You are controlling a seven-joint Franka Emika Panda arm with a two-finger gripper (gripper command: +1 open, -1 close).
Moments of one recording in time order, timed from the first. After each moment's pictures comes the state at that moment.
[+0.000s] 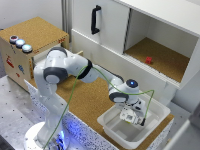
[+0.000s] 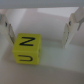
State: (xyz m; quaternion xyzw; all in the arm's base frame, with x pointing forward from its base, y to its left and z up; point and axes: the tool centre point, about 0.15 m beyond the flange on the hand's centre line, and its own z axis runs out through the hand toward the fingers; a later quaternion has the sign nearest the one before) arm 0.348 -0.411 0.210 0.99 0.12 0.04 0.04
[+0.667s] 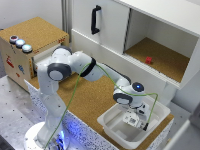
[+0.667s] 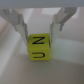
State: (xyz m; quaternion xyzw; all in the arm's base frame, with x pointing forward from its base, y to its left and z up) arm 0.323 -0.400 0.231 0.99 0.15 0.05 0.00
